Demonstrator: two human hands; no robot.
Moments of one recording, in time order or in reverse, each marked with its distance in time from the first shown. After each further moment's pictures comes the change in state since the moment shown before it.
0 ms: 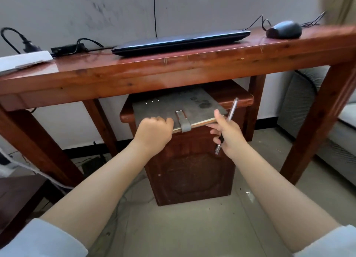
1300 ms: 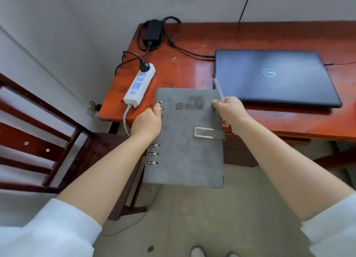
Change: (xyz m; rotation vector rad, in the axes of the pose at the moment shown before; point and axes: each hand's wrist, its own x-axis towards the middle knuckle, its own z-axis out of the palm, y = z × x) left_hand 0.002 -0.327 -0.116 -0.808 -0.650 -1.112; right_hand -0.034 -0.236 0.320 -0.905 -0.219 0.183
